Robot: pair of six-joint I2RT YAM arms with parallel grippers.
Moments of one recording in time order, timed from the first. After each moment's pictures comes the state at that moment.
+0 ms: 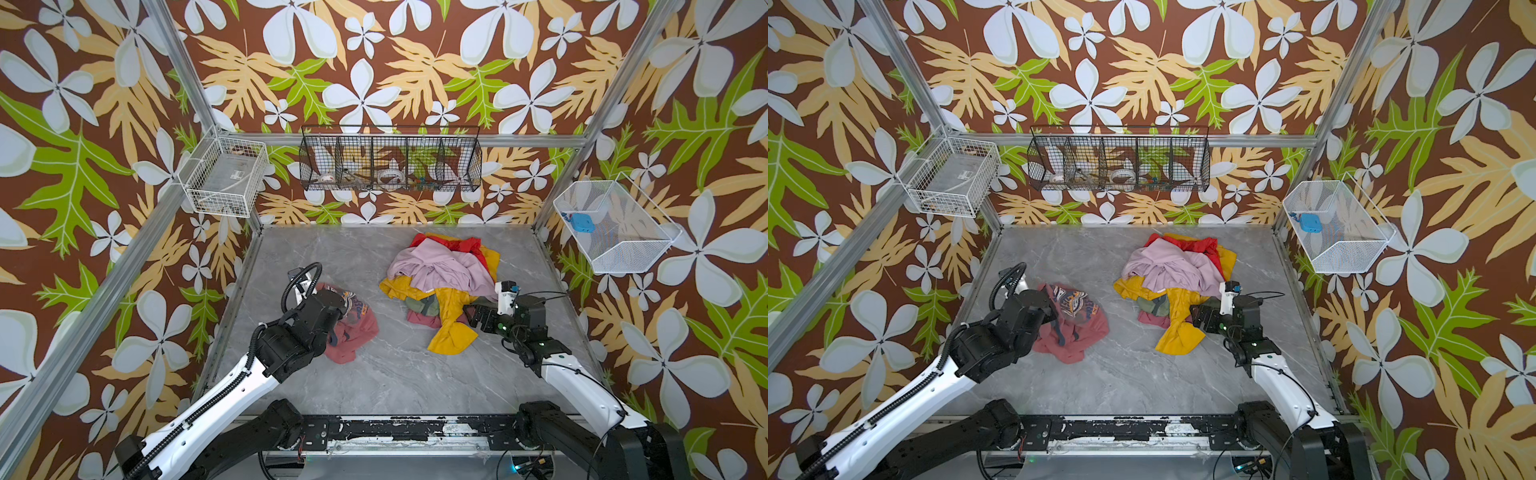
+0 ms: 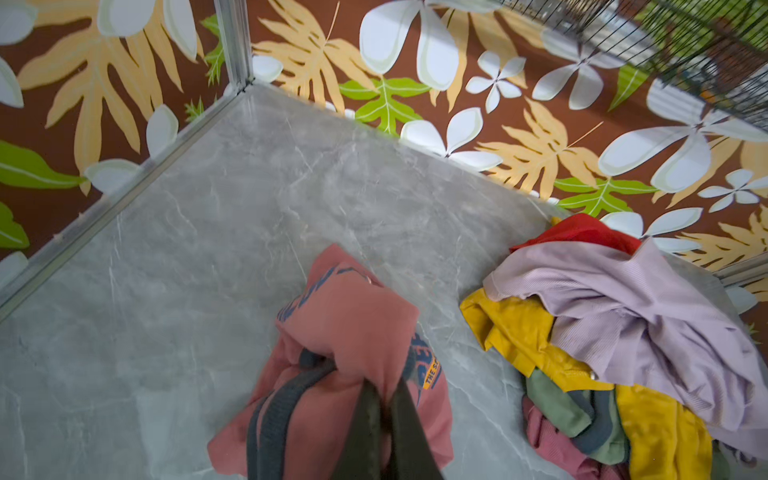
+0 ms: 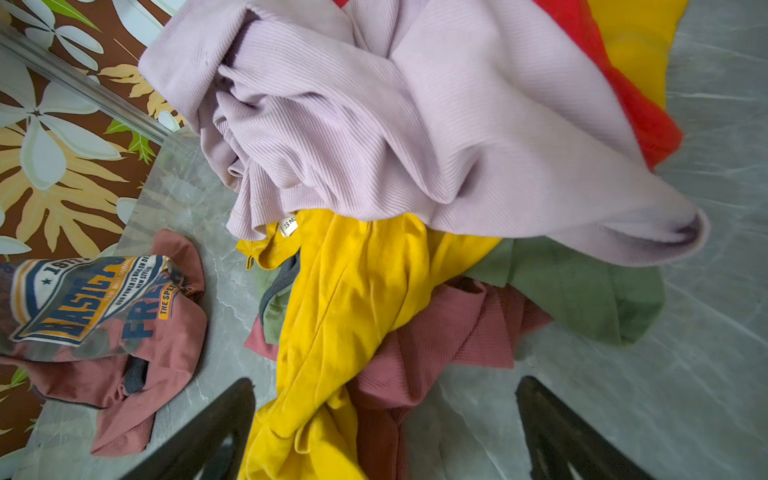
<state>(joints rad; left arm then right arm) -0.72 0.88 0.87 -0.69 -0.72 -0.83 0.10 1.00 0.42 -0.01 -0.32 0.40</state>
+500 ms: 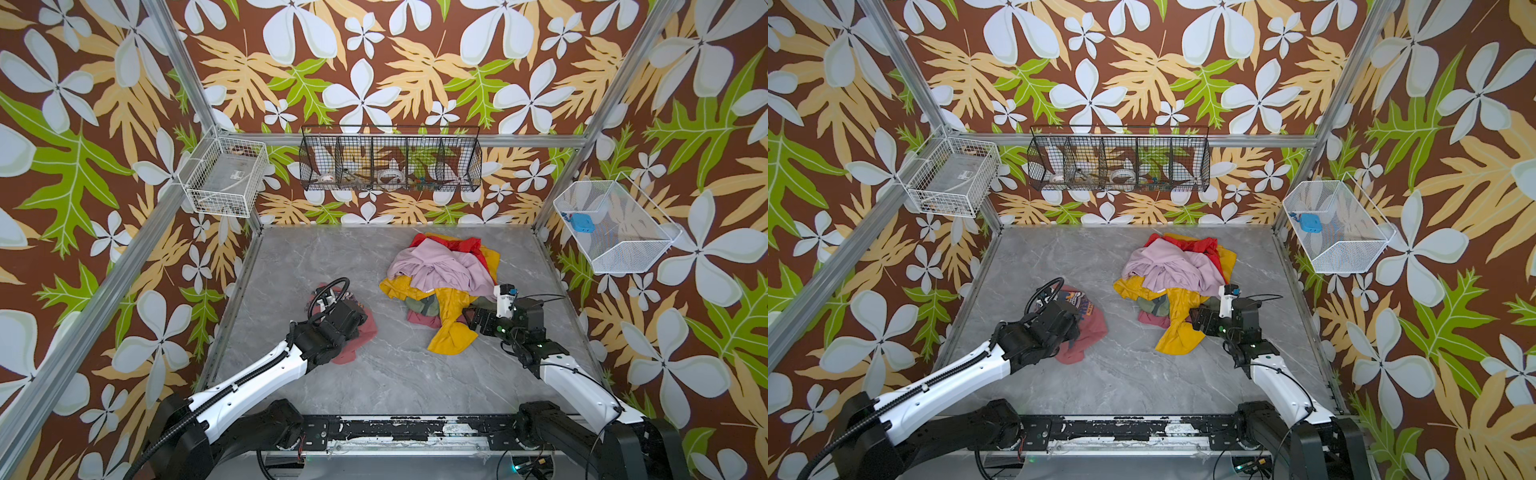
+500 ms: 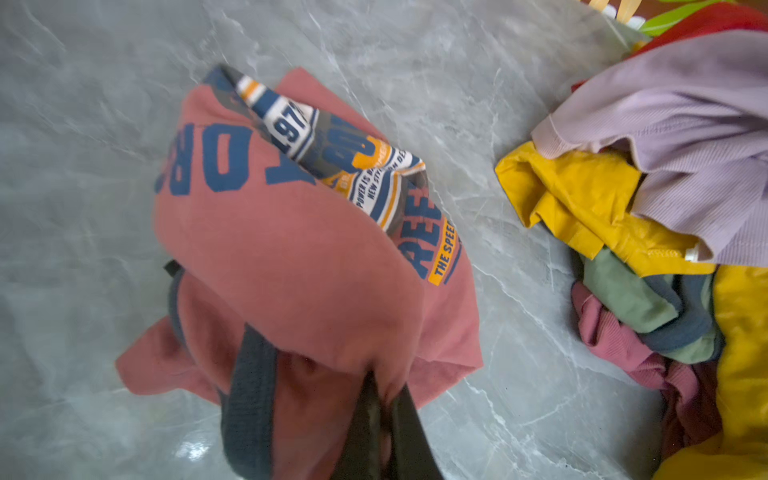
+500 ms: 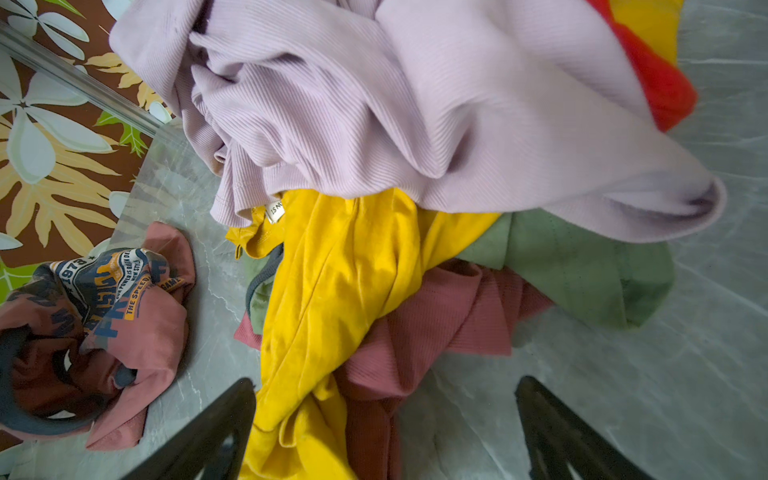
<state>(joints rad) -0.72 1.10 0.72 -0.59 -0.45 -0.93 0.10 1.02 0.39 0.01 -0.32 0.41</state>
